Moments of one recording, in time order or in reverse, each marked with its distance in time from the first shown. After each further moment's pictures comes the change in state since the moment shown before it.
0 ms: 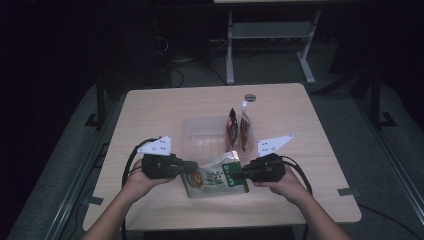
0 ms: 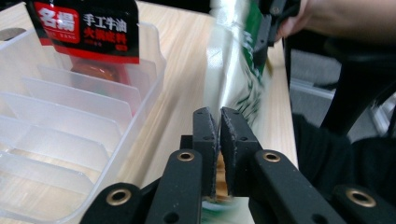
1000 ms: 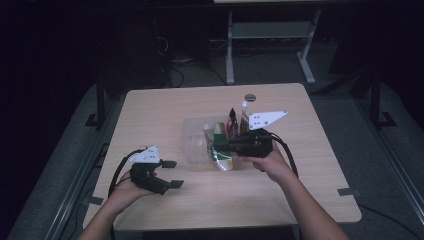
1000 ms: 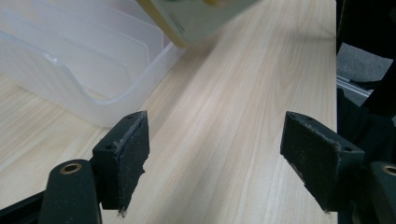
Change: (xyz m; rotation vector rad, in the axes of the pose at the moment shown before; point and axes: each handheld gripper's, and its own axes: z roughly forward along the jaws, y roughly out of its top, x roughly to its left) left arm 0.004 -0.052 -0.012 0.097 0.150 -0.116; right arm -0.015 0.067 0.009 -0.182 -0.020 -0.083
